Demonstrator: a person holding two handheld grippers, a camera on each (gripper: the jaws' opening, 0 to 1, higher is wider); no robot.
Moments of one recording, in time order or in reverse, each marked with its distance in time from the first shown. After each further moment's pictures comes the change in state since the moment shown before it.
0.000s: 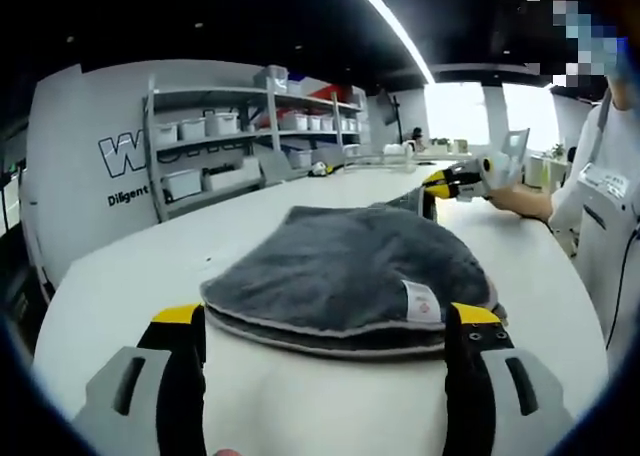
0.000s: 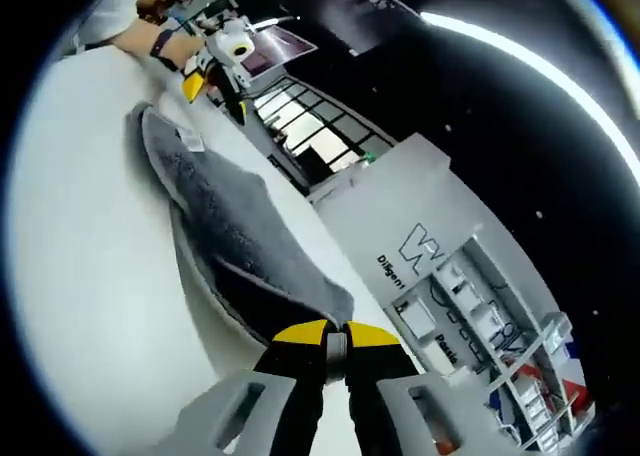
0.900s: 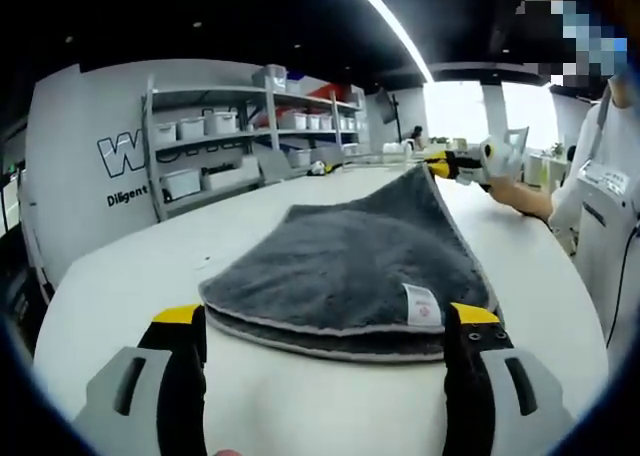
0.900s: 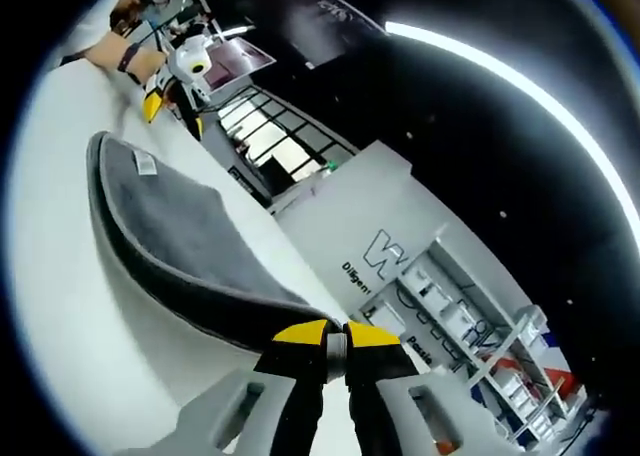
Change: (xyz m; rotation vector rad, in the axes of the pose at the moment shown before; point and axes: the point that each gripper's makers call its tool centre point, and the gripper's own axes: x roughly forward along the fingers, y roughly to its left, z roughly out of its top) left arm 0.001 -0.002 -0.001 0.004 0.004 -0.004; right arm -0.015 -0.038 0.005 0.032 -0.030 -0.142
